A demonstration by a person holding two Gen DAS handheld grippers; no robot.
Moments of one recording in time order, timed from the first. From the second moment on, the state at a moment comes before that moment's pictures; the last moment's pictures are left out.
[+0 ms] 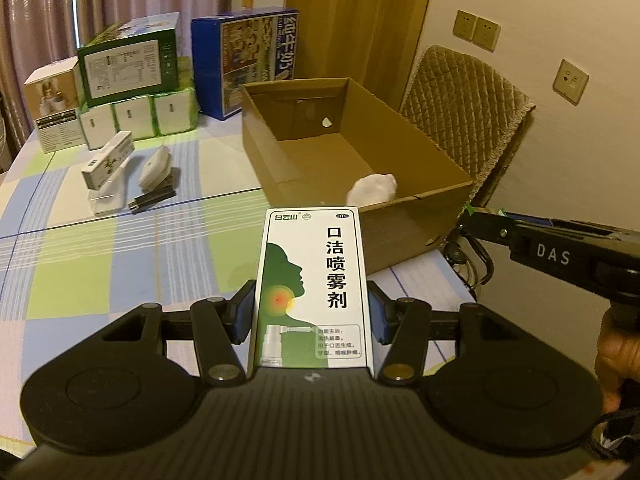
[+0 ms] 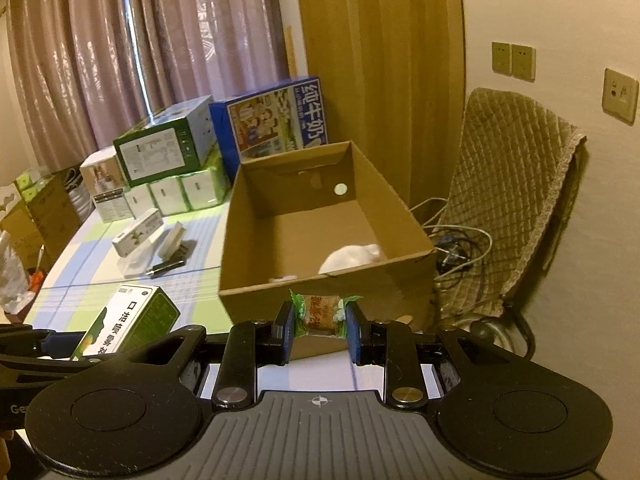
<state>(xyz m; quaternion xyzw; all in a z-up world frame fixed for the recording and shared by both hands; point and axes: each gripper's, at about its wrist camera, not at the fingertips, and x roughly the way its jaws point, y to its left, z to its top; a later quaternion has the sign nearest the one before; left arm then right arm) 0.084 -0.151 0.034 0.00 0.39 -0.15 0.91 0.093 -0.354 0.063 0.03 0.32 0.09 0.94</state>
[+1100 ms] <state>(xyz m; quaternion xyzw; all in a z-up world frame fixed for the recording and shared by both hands) 0.142 -0.191 0.056 0.01 0.38 -0.16 0.91 0.146 -0.374 0.080 0.00 0.31 0.11 0.94</state>
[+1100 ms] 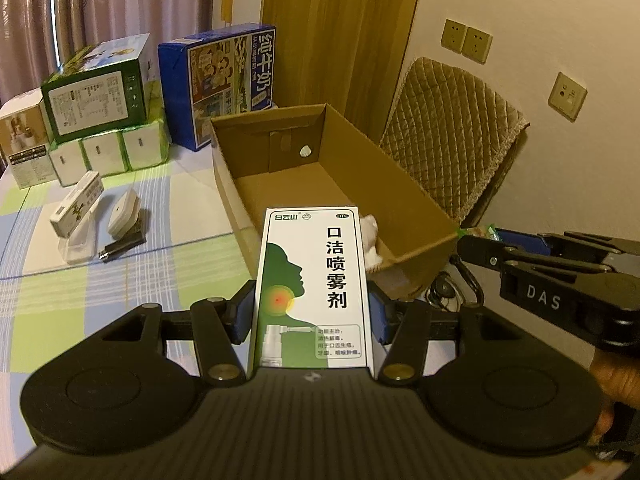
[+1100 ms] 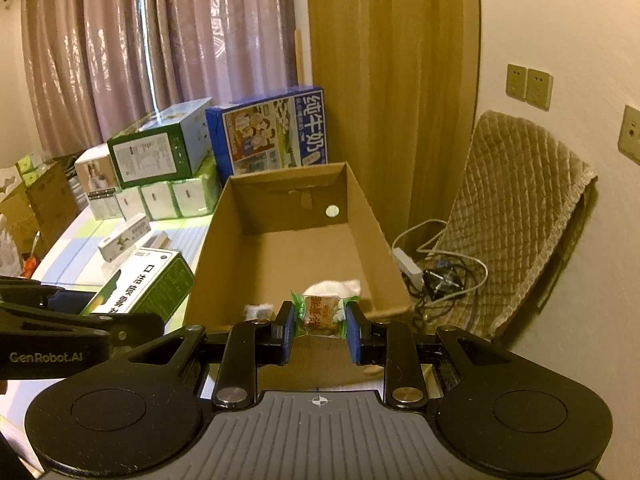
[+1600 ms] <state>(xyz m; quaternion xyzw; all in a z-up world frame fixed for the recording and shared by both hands) 0.224 -0.213 0.065 0.02 0.38 -0.16 0.91 0.230 -0.382 0.093 0.00 0.32 0.12 0.94</state>
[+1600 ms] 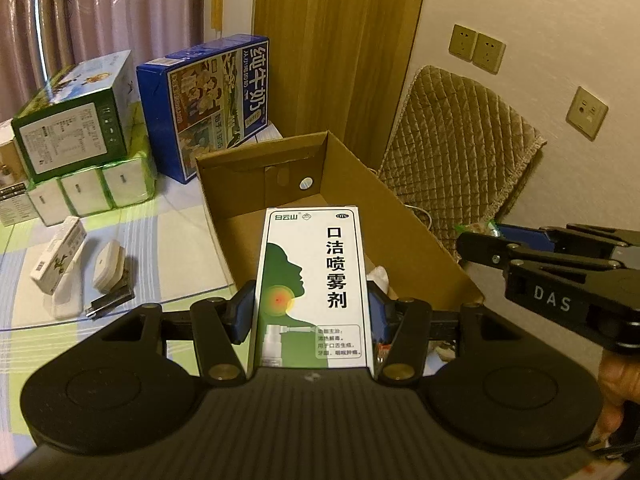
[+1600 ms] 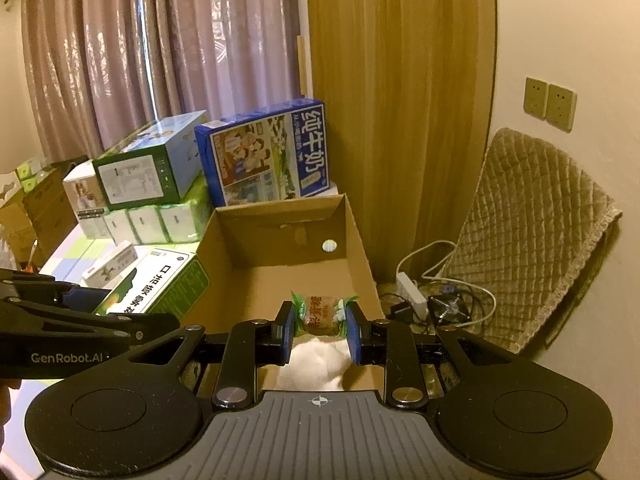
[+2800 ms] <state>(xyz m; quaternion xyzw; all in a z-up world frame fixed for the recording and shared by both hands) 0.252 -0.170 0.050 -0.02 0.37 -0.12 0.92 0.269 -0.383 0.069 0.08 0.32 0.16 0.93</state>
